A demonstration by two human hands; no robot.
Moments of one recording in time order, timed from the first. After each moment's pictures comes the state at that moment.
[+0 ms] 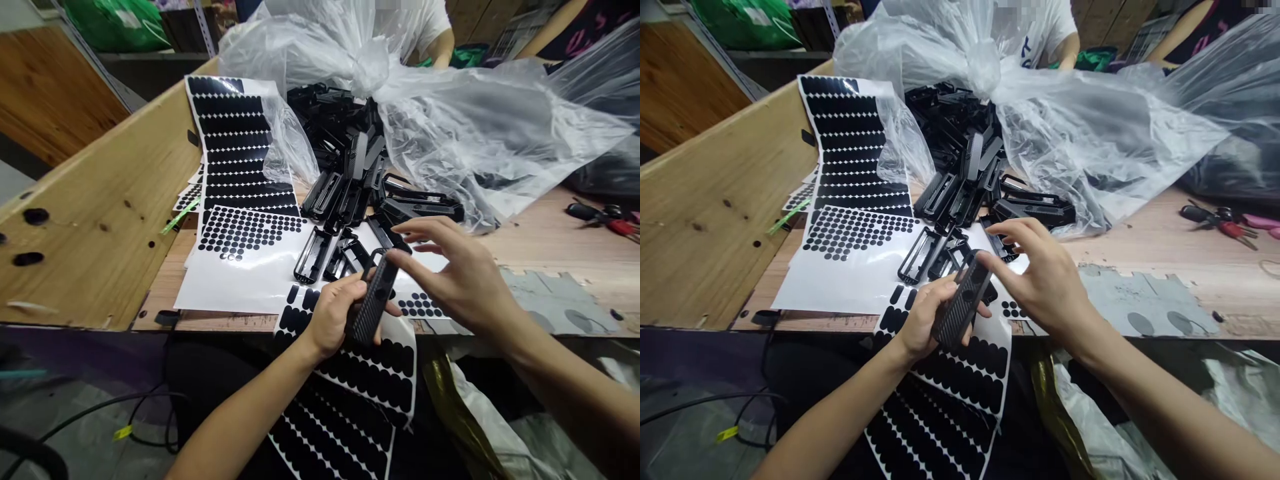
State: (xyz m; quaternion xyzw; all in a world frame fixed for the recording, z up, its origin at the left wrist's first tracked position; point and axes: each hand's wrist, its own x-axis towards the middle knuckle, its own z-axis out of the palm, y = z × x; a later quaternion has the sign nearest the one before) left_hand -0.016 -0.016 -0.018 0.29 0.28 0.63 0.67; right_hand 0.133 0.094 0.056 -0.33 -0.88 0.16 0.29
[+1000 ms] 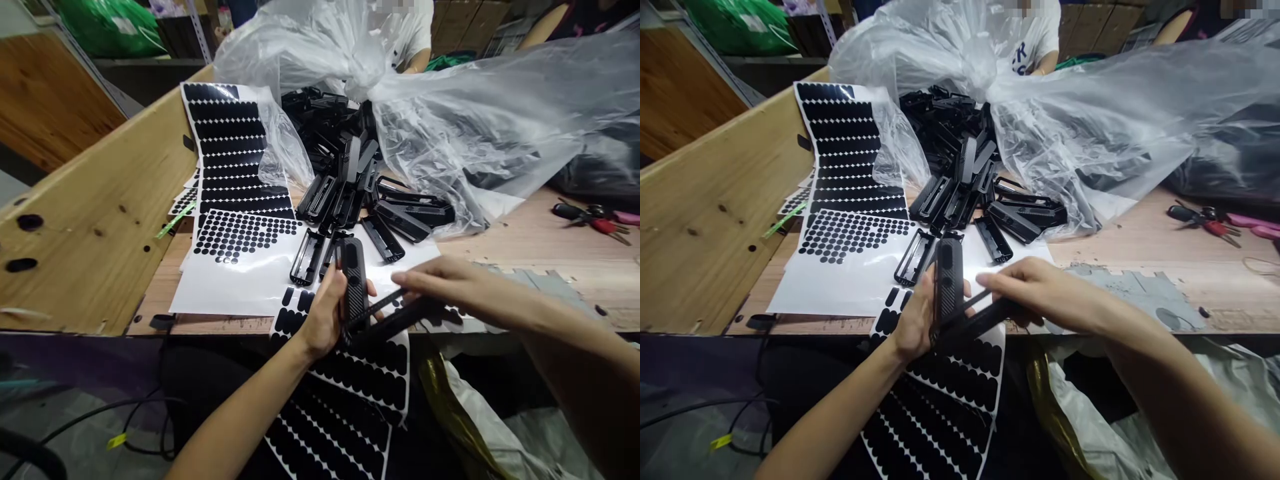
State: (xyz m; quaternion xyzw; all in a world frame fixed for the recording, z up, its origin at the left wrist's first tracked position) left_hand -0.017 -0.017 -0.007 0.23 0.29 0.64 0.67; right_hand 0.151 0.100 0.085 -0.38 -0.72 0.57 -0.06
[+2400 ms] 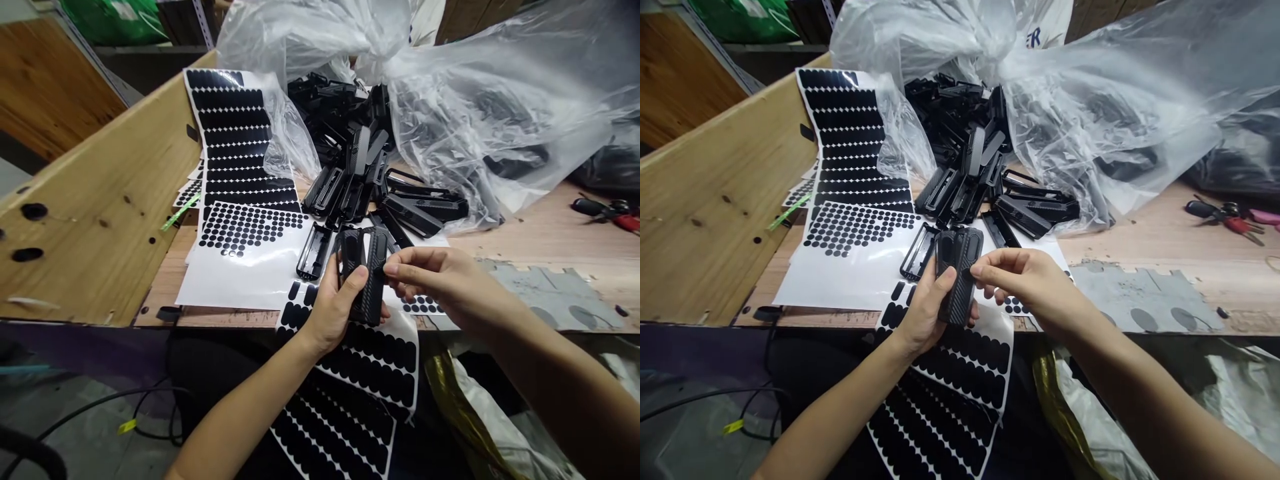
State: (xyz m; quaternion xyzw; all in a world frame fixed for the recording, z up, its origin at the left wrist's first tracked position) left_hand -0.012 -0.016 -0.006 0.24 0.35 0.66 0.62; right_hand 0.129 0.083 0.056 -0.41 -0.63 0.64 0.17
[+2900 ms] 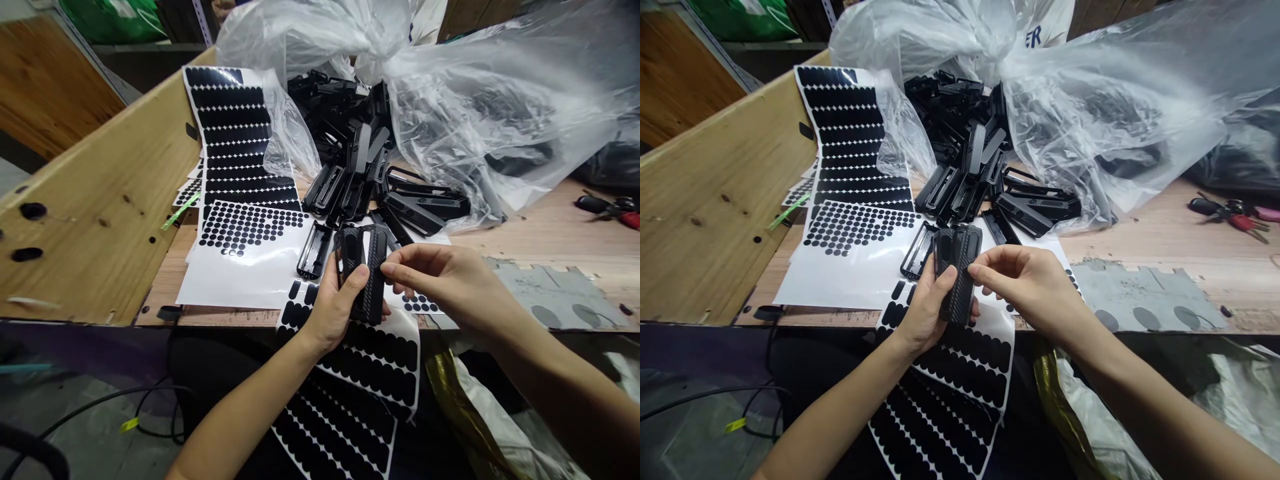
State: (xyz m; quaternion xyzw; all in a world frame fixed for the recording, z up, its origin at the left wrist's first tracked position) left_hand -0.011 -0.017 -0.006 0.22 0.37 0.67 0.61; right_hand 0.125 0.073 0.066 -0.40 -0.71 0.54 0.20
